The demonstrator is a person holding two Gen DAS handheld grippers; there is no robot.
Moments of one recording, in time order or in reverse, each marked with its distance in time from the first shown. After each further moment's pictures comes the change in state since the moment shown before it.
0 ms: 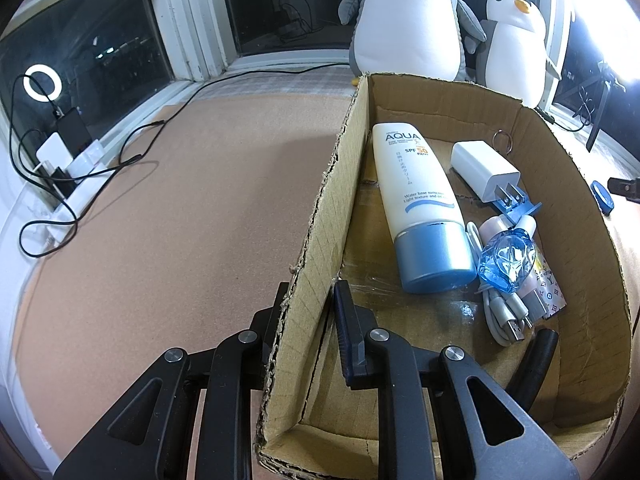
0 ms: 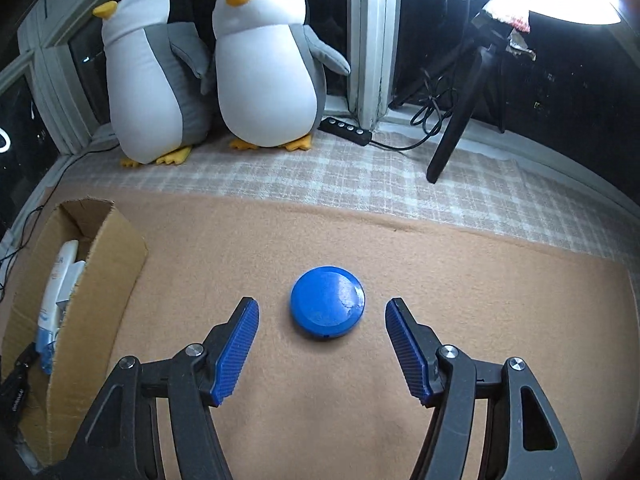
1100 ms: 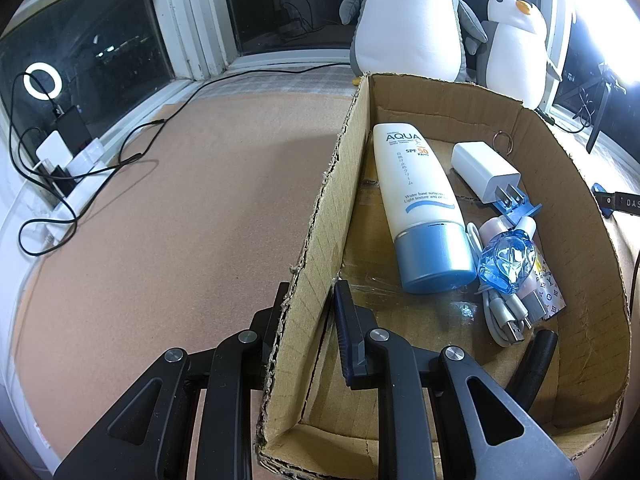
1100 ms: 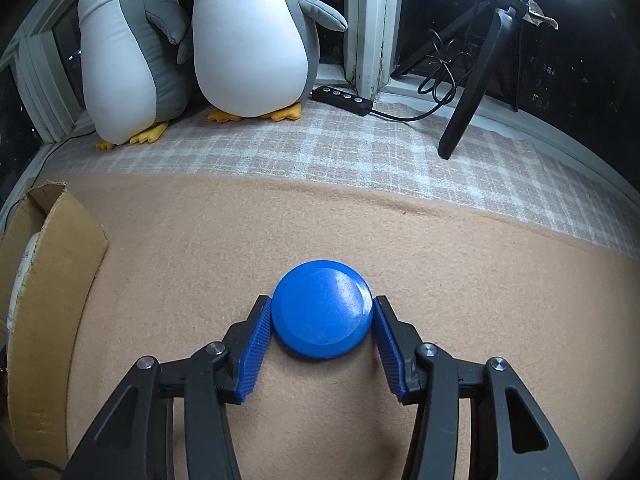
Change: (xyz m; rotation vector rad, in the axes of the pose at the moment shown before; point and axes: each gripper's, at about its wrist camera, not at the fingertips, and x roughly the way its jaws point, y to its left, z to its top) left arm 0.000 0.001 0.000 -0.002 0.000 -0.001; right arm 0.037 -0.006 0.000 -0.006 0.046 -0.027
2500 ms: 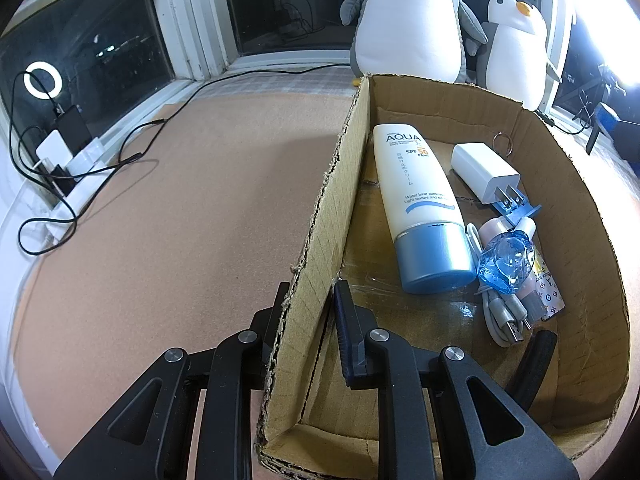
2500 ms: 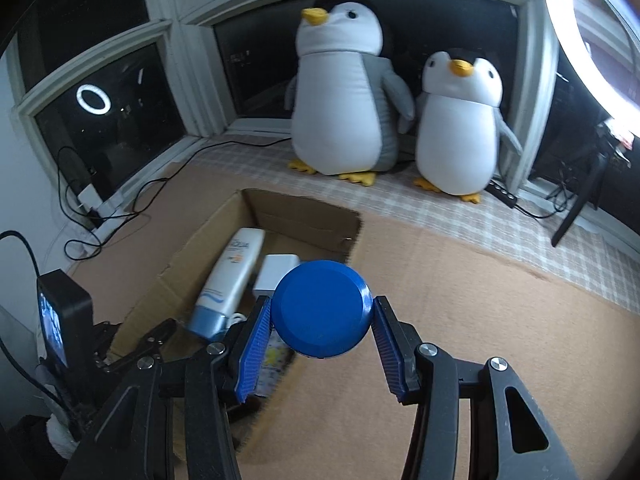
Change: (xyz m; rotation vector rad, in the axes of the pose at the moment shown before) left arm 0.000 0.003 -0.002 -0.001 -0.001 -0.002; right arm -0.124 0.155 -0.020 -0.226 -0.135 0.296
